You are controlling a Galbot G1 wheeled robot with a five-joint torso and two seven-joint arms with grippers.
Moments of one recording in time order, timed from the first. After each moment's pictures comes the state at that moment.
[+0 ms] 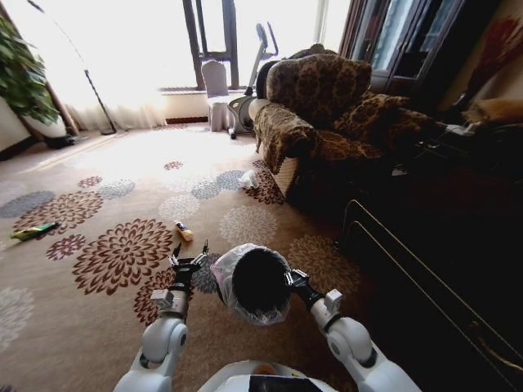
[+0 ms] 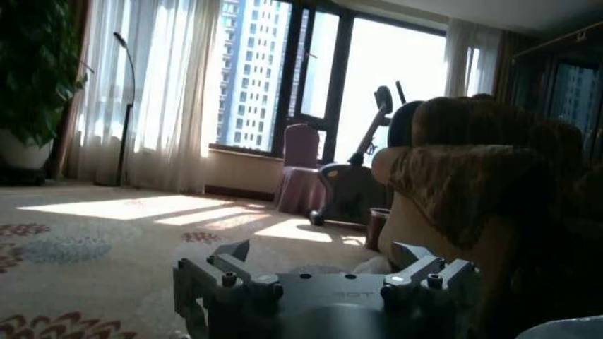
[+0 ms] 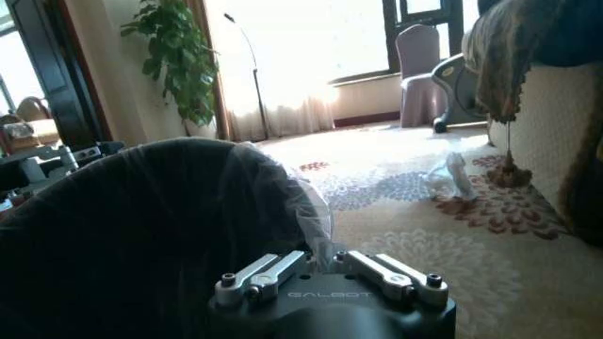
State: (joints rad) left arm 1.55 -1.35 -0.55 -2.04 -0.32 -0.12 -0.10; right arm -1.40 1.09 0.19 1.98 0.46 -0.07 -0.09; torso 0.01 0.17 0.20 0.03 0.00
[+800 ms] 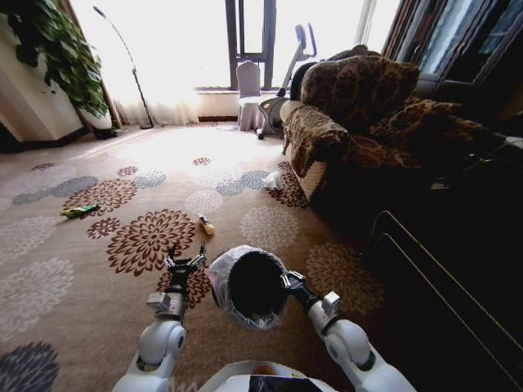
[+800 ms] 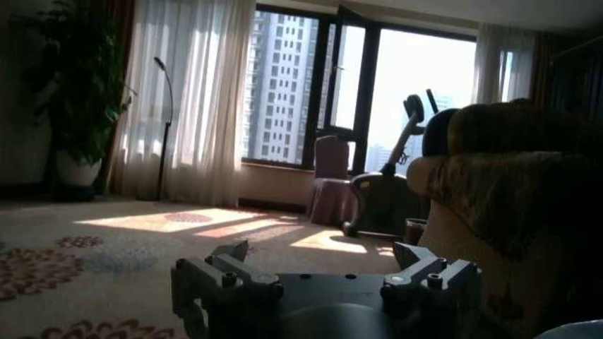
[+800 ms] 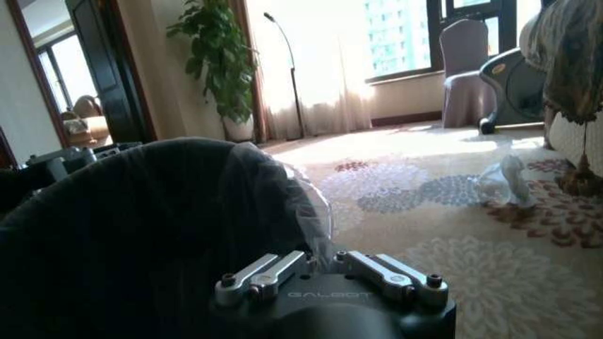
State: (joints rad) left arm 1.56 -1.35 -0.57 -2.03 -0.30 -0.15 -0.10; right arm -1.42 1.11 0.18 1.98 0.43 -0.06 -0.13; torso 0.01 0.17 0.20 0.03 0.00
